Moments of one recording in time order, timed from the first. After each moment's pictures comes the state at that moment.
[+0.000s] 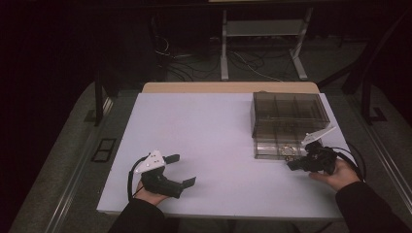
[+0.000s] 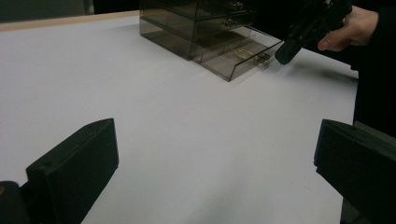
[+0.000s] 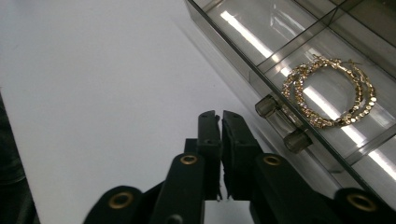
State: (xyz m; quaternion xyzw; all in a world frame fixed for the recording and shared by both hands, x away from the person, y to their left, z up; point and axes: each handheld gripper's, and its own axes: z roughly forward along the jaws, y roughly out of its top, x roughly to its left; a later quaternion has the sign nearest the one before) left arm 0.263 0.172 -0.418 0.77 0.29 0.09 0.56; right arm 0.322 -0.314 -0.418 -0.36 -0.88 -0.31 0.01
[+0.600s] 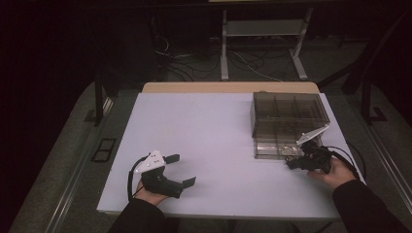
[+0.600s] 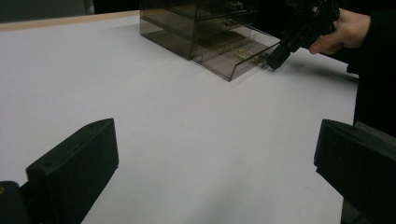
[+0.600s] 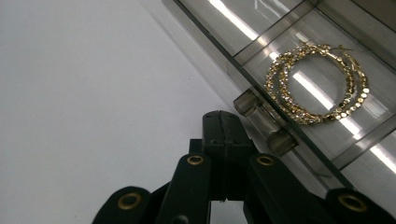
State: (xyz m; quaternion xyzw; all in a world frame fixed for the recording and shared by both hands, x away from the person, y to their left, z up) left arm 0.263 0.172 -0.418 0.77 0.29 0.09 0.56; right arm 0.333 -0.309 -0.431 -0.38 -0.88 -0.28 0.00
